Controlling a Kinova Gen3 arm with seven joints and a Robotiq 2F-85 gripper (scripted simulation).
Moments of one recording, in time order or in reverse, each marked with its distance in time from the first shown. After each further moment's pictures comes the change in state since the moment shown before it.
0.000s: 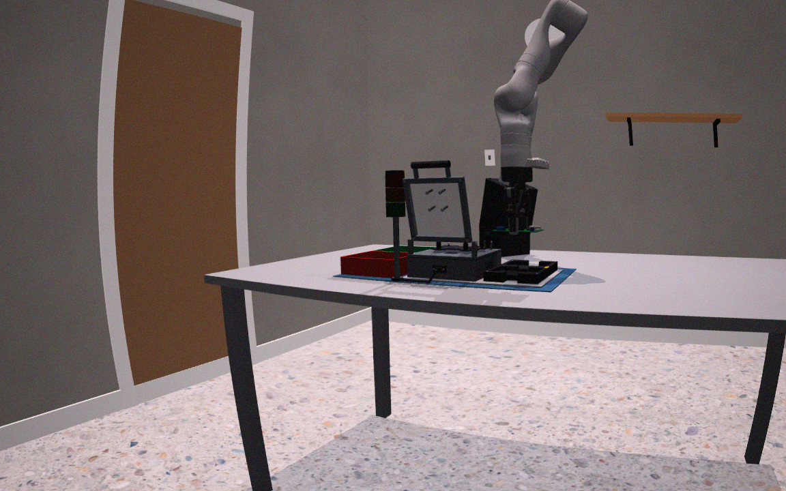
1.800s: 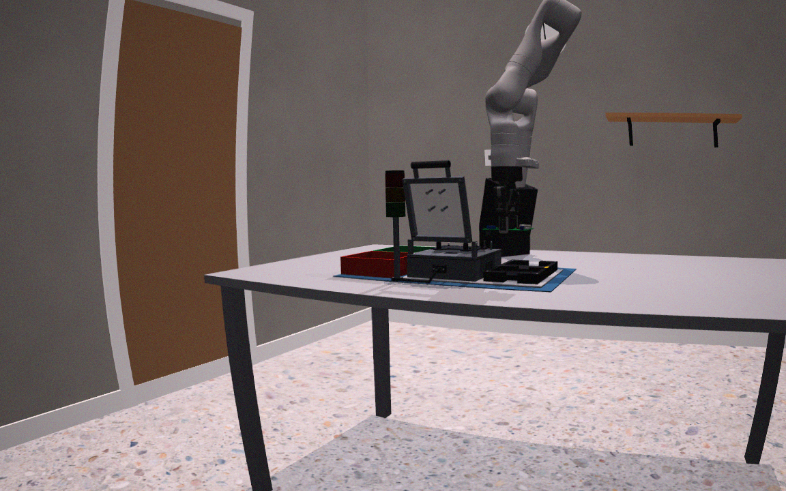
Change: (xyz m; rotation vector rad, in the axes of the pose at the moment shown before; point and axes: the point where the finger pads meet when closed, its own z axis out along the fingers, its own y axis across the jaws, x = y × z) arm -0.027 -0.008 -0.002 0.000 0.003 -0.013
